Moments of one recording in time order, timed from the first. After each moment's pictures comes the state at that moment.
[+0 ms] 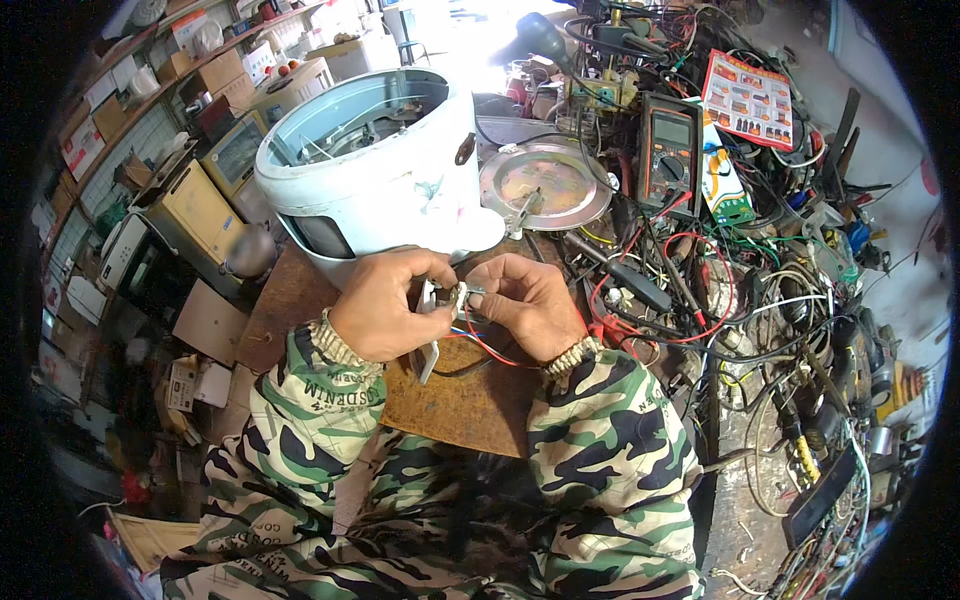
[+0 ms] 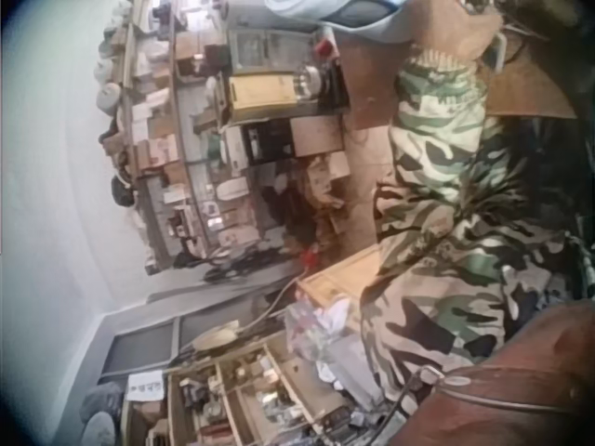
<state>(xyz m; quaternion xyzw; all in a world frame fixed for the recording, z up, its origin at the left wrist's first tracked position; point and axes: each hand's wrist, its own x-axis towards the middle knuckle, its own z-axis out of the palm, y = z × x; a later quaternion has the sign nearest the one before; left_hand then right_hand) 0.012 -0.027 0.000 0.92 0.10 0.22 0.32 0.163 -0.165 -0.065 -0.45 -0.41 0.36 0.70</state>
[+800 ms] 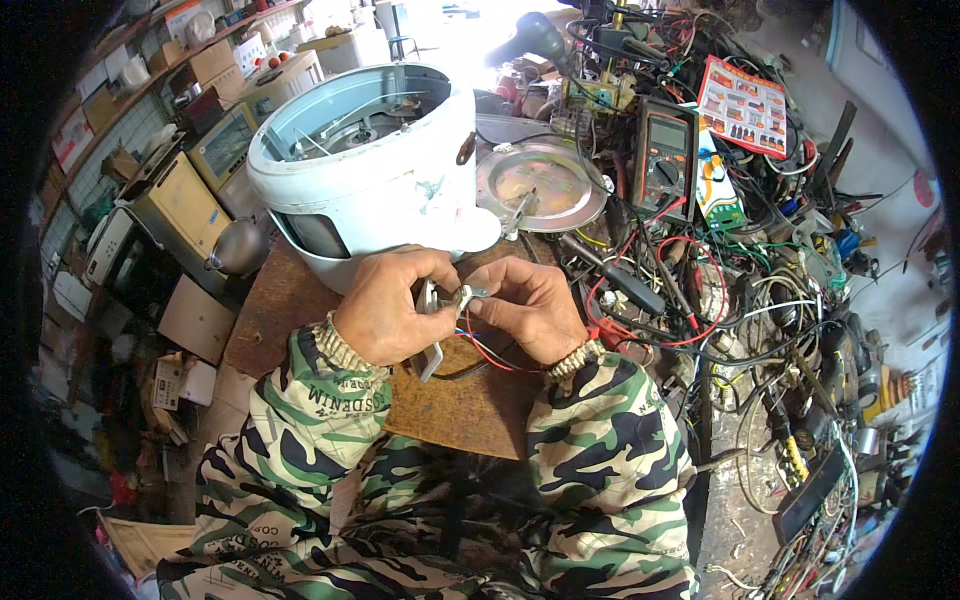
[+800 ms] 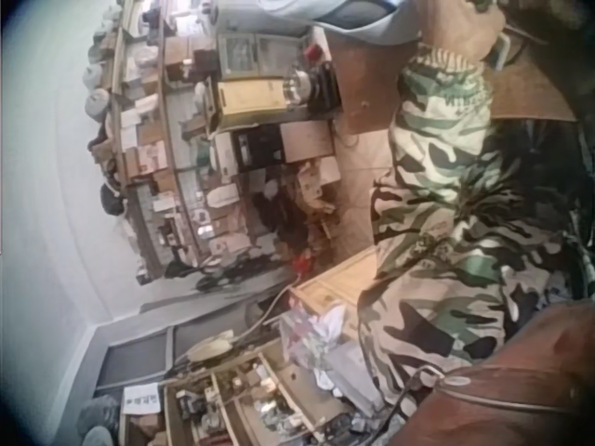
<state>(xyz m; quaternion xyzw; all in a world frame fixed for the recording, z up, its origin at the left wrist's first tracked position) 0.017 -0.026 -0.006 0.91 0.09 0.24 0.33 0.164 -0.168 -0.059 -0.46 -0.41 0.38 0.69</state>
